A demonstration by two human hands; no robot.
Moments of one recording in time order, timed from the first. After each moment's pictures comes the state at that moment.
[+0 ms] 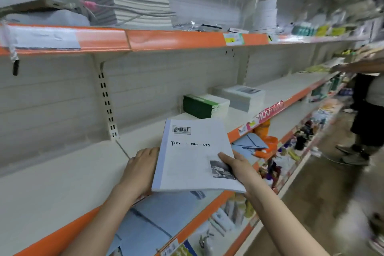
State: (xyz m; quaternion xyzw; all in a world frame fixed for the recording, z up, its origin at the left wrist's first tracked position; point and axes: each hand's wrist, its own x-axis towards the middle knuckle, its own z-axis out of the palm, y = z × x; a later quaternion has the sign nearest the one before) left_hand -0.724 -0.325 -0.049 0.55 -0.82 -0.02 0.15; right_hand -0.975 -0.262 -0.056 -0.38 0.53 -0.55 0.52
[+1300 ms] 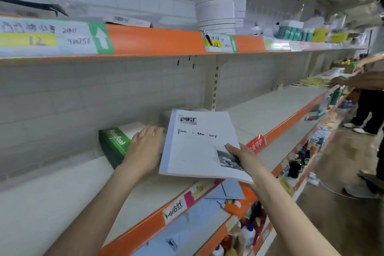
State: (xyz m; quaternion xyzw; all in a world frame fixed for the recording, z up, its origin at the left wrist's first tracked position) left_hand -1.087 -0.597 -0.004 0.52 -0.83 0.08 0.19; right_hand -1.335 -0.528 -0.029 -0.37 0.51 -0.59 0.51
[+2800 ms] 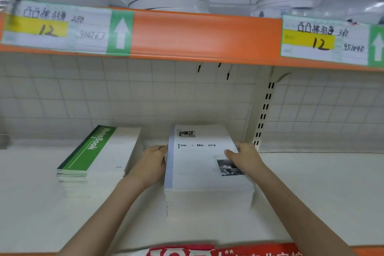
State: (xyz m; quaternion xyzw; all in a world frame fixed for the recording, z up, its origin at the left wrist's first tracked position) left_hand -1.219 -0.734 -0.055 0.71 -0.65 -0.05 0.27; right_hand -1.458 -0.839 -0.025 -0.75 0.54 -0.26 0.28
